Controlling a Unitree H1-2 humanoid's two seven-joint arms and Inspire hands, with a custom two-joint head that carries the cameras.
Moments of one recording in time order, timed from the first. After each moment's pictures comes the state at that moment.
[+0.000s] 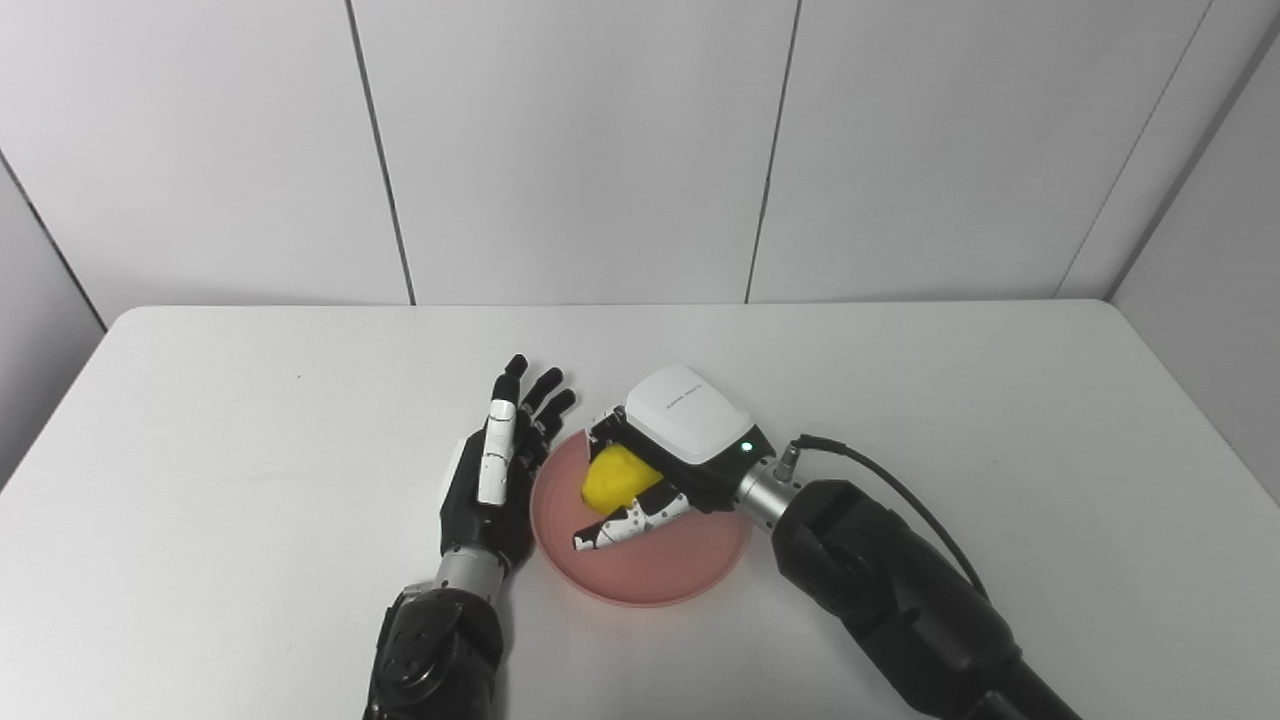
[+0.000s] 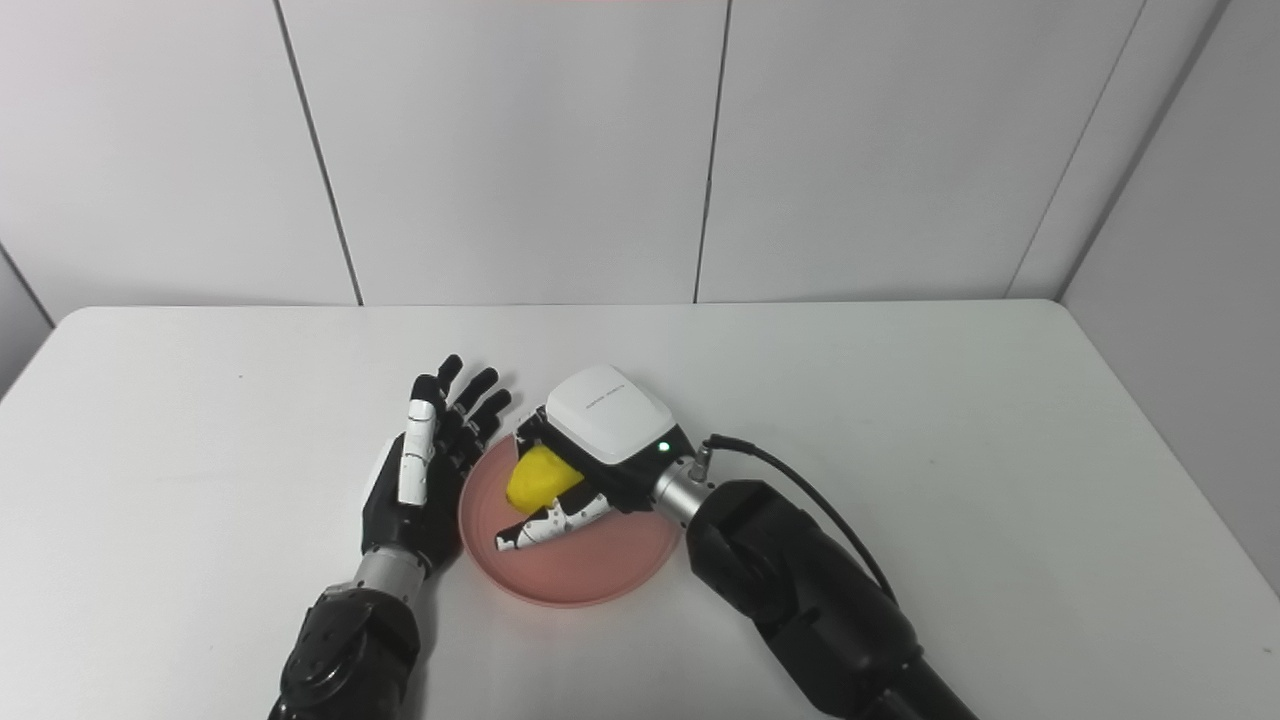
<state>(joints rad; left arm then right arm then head) -0.29 -0.16 0.02 0.20 -0.25 0.11 -0.09 -0.52 -0.28 0.49 0.13 -0.93 -0.16 0.15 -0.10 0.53</state>
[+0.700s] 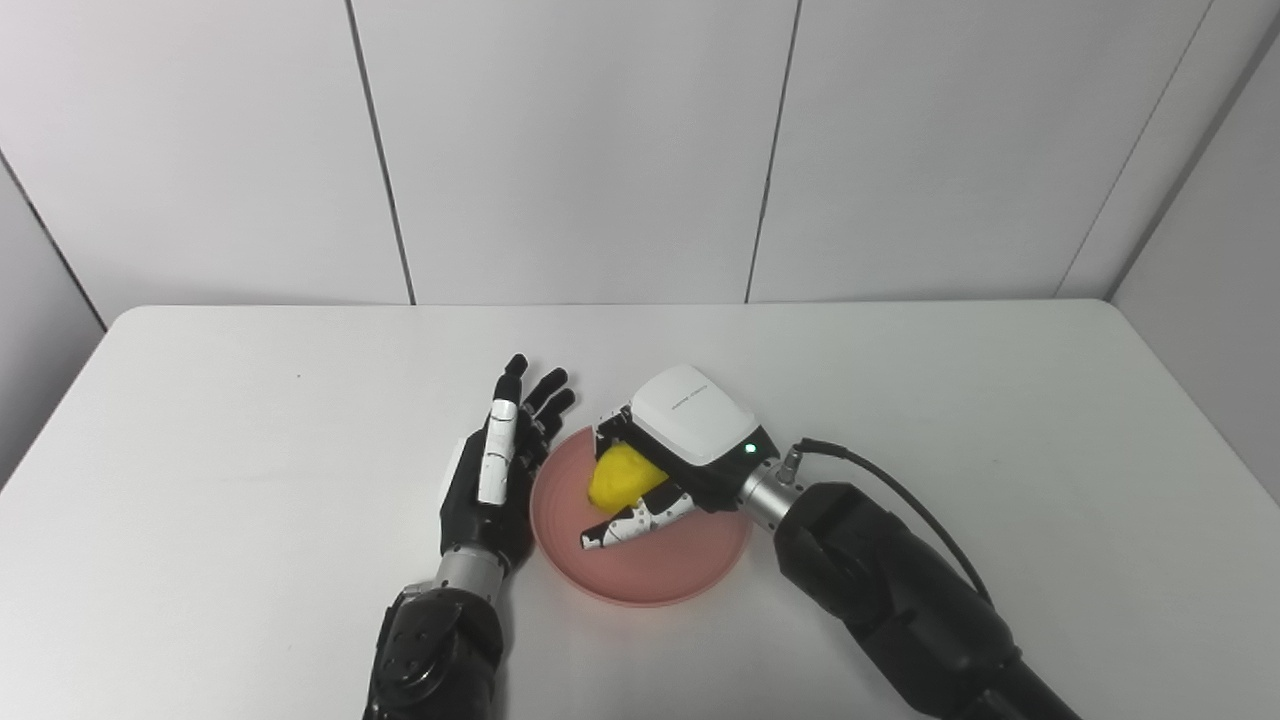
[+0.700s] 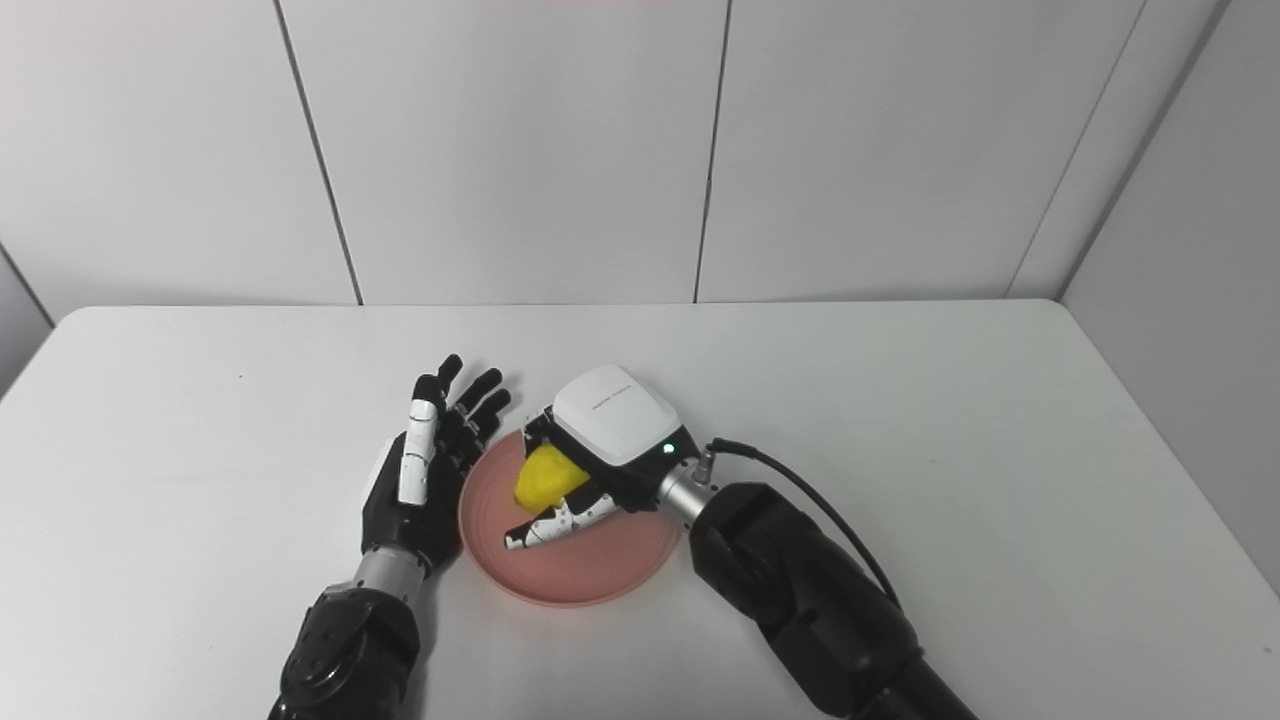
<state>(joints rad) -0.29 -0.15 0.02 0.20 -0.25 0.11 -0.09 -0.52 -0.28 0.49 0.15 -0.98 -0.16 0.11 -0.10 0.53</state>
